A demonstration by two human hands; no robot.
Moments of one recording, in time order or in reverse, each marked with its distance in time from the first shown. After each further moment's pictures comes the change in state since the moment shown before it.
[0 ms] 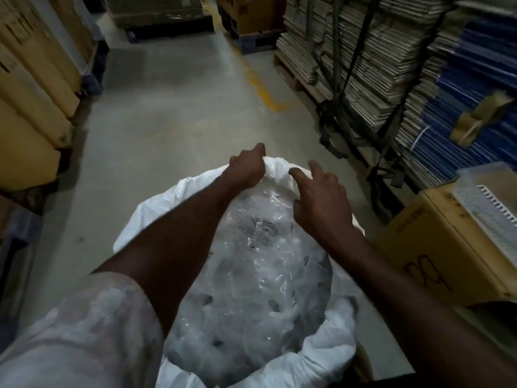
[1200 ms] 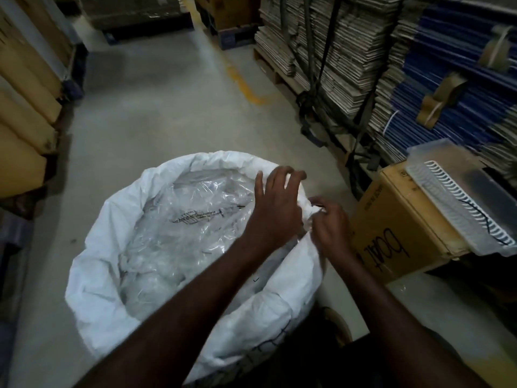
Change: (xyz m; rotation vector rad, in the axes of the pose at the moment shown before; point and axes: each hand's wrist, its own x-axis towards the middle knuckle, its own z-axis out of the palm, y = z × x) left_hand -0.162 0.132 0.065 -0.088 0.347 0.371; right_hand -0.091 0.079 0.007 0.899 -0.009 0.610
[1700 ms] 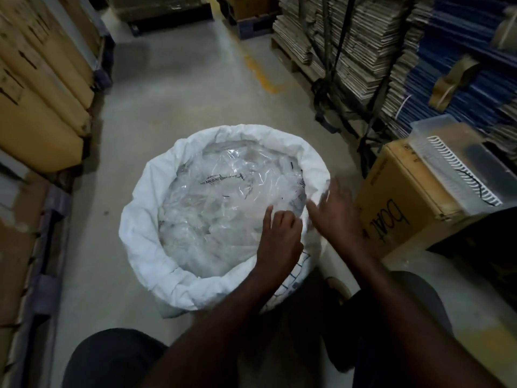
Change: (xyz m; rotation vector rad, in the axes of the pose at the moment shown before) left_hand -0.160 0.024 0.016 0.274 -0.203 -0.013; right_hand -0.076 0.017 -0.011 -0.473 -0.050 -0.089
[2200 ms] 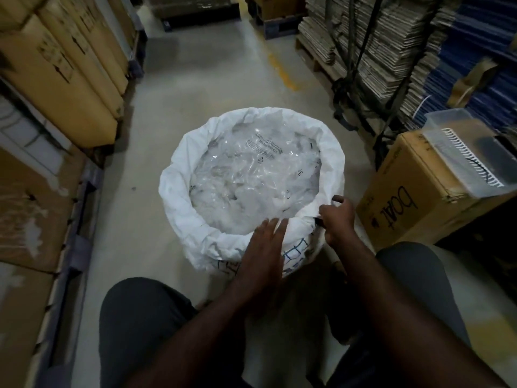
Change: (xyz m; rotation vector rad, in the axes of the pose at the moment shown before) left_hand -0.151 -0.023 -0.009 -0.256 0.010 -0.100; right_hand -0.069 0.010 0.045 0.802 0.023 0.420
